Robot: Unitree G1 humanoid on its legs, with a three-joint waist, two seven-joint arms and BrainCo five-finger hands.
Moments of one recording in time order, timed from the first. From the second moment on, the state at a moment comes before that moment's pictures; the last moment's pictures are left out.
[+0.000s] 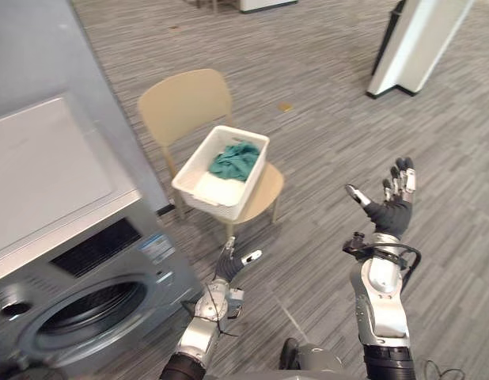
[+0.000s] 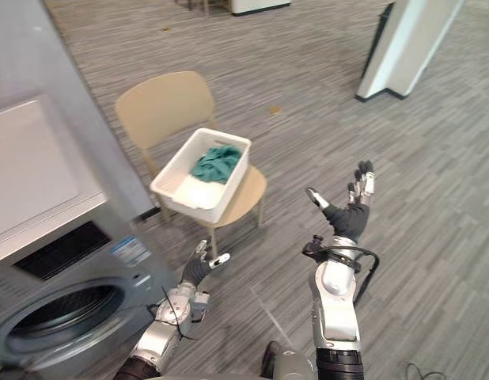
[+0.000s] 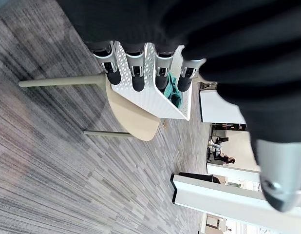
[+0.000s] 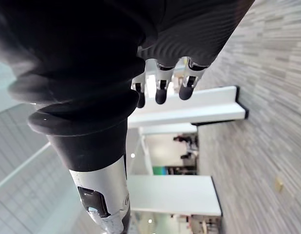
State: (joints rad) left arm 0.03 0.02 -0.26 0.37 -0.07 -0.07 0.16; right arm -0.02 0.03 -0.03 -0.24 -0.02 -0.13 -0.41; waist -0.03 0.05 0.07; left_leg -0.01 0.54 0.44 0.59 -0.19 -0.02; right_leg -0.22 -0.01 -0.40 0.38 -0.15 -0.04
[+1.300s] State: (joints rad) left arm 0.15 -0.05 -0.15 0.39 0.01 -0.05 0.17; right arm 0.00 -0.10 0.08 -0.28 -0.13 -0.14 -0.28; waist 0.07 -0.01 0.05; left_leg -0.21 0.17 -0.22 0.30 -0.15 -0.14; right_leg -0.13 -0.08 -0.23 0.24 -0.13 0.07
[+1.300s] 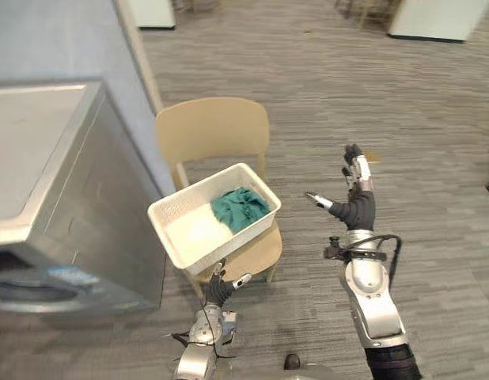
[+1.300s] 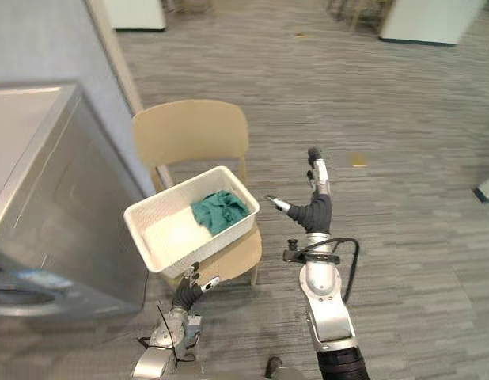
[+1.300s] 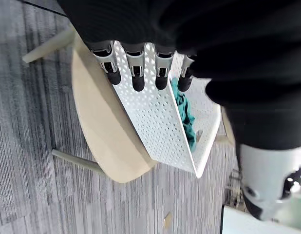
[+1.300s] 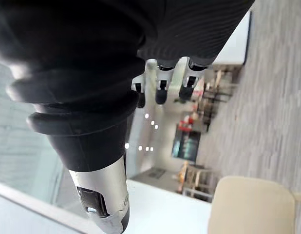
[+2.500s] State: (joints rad) left arm 0.13 0.10 0.06 0.36 0.00 -0.14 0.14; right arm -0.76 -0.70 0.14 0.58 -0.52 -0.03 -0.13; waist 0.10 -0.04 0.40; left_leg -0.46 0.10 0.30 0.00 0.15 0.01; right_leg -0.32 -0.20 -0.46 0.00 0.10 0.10
